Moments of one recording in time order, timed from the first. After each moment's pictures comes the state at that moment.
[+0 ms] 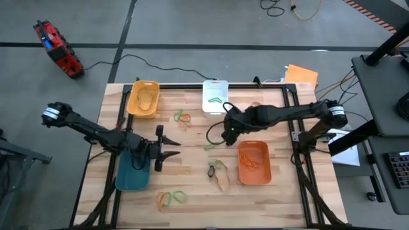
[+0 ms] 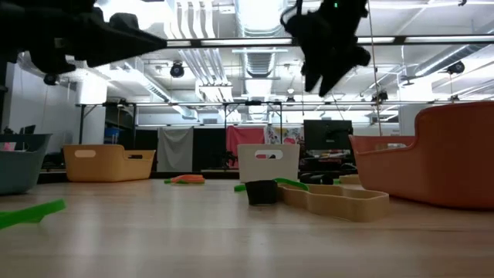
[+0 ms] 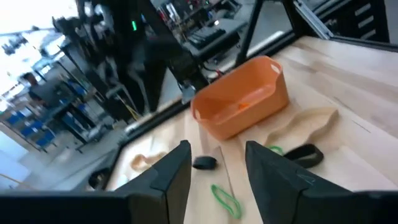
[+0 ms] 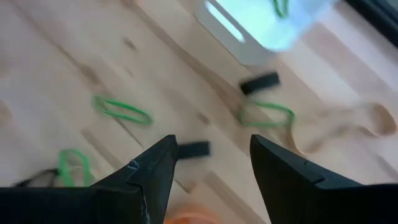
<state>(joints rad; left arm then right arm) -0.32 0.95 0.26 0.59 -0.31 0.52 0.00 1.60 1.38 -1.01 0.32 0.73</state>
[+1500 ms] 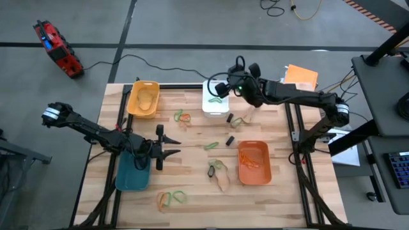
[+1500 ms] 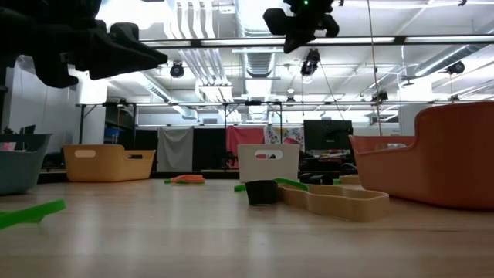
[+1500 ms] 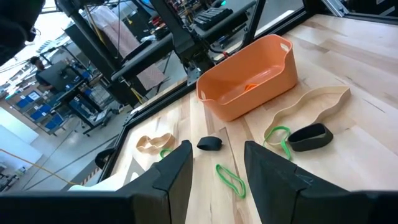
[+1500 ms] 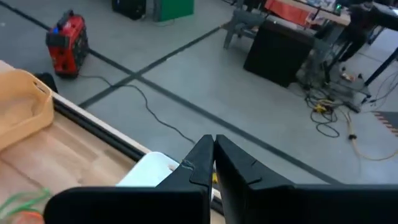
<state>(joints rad) -0.31 0.97 0.25 0.56 -0.36 0.50 -0.26 1.56 1.50 -0.47 0.80 0.22</state>
